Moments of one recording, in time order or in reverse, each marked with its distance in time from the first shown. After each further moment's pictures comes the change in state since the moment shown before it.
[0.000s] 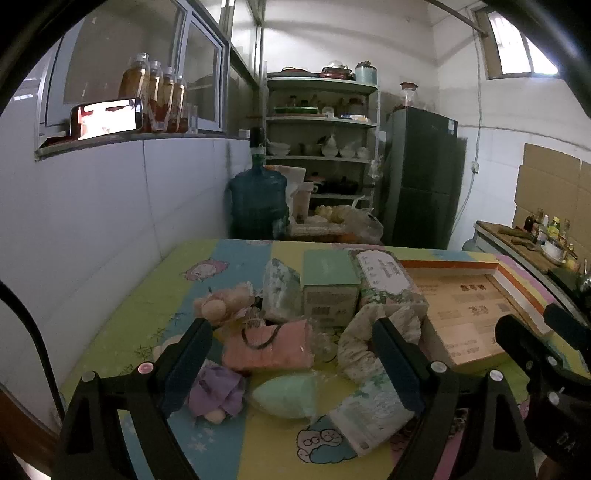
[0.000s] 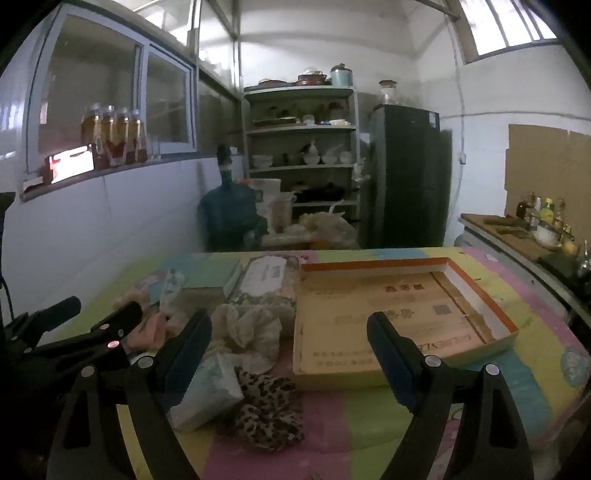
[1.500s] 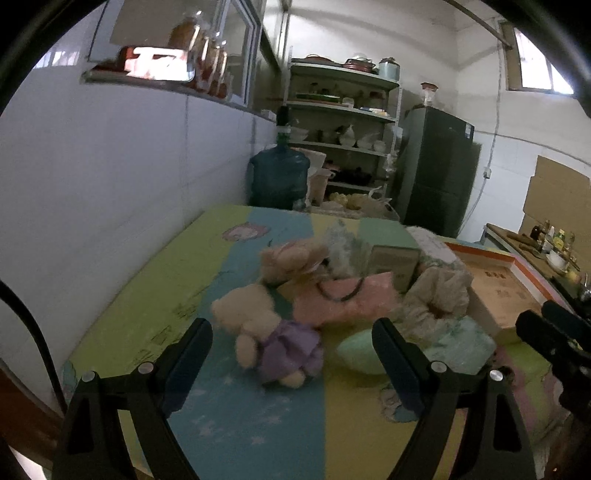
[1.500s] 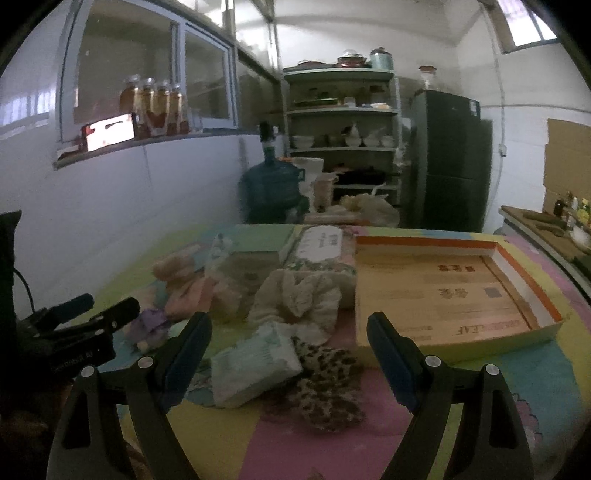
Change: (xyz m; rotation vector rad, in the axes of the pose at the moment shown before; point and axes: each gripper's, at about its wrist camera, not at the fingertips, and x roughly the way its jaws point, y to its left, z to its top) left arm 0.011 0.081 -0.040 -0.092 0.049 -0.009; right arm 0.016 0.031 -0.025 -0.061 0.077 0.162
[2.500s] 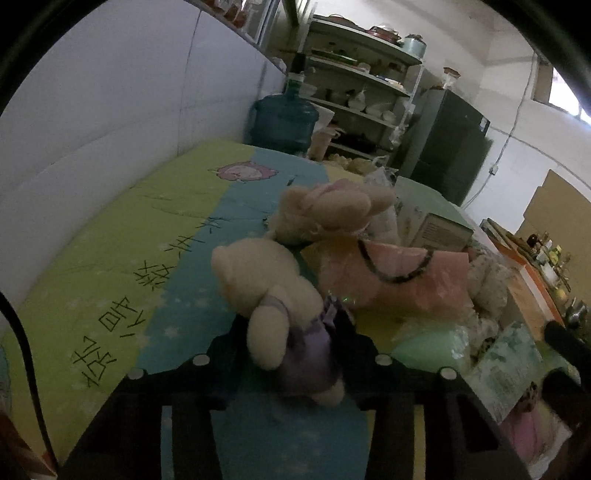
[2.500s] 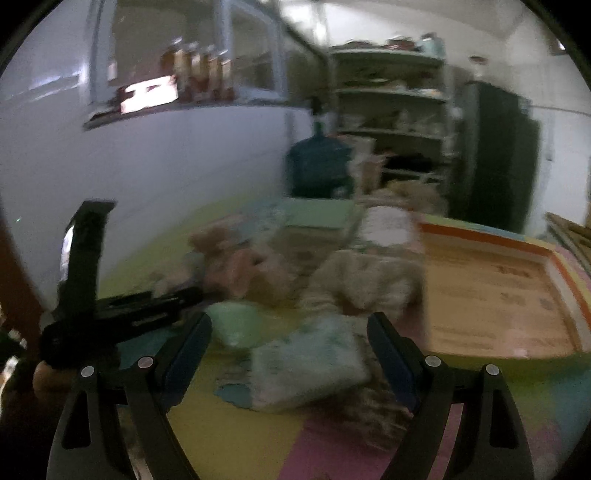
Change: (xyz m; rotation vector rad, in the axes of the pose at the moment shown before) left arm 0.084 0.033 -0.008 -0.127 0.179 -0.085; right arm 0.046 0.030 0.002 -0.124 0.118 0.211
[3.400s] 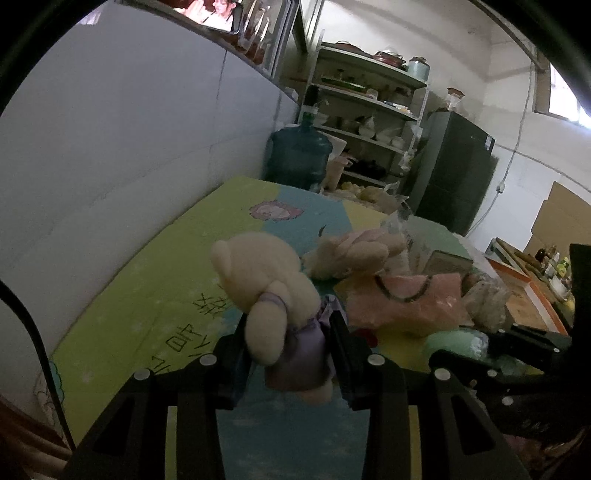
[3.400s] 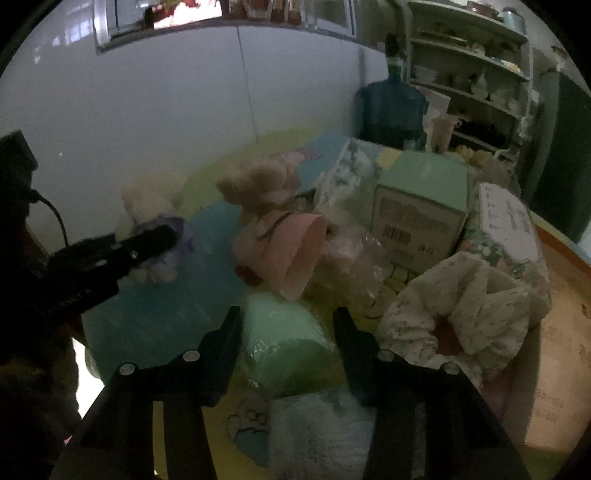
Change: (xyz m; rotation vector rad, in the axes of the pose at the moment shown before) left arm -0.046 0.014 0.006 0.005 -0.115 0.058; right arm 0.082 0.006 0.021 -0.098 0.207 0.167
